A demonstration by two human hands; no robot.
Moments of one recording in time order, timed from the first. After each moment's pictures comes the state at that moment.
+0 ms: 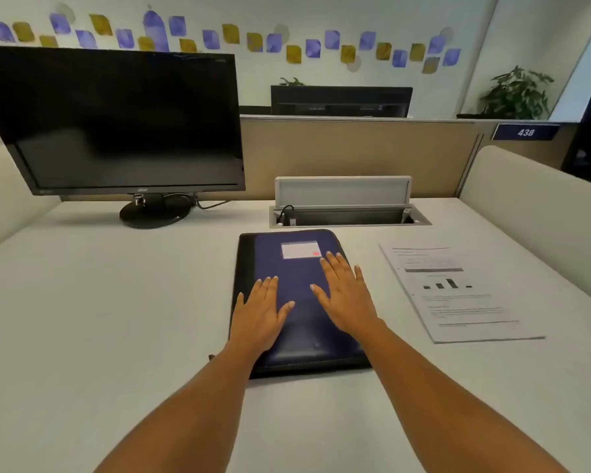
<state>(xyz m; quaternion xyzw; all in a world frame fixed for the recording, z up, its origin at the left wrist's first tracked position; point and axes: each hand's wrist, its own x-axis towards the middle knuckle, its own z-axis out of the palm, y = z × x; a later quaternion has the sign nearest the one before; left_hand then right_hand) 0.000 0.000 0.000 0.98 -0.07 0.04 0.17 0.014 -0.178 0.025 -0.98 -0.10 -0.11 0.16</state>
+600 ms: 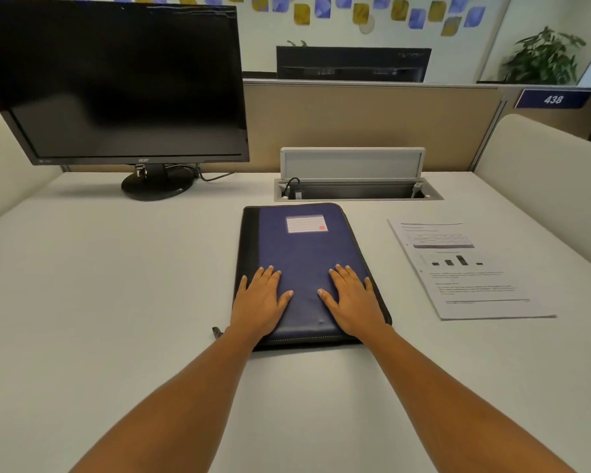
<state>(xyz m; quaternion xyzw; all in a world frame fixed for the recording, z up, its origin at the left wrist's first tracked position) -0.006 0.005 -0.015 0.99 -0.07 0.01 0.15 -0.004 -0.184 -0.023 -0.98 -0.06 -0.02 0.18</state>
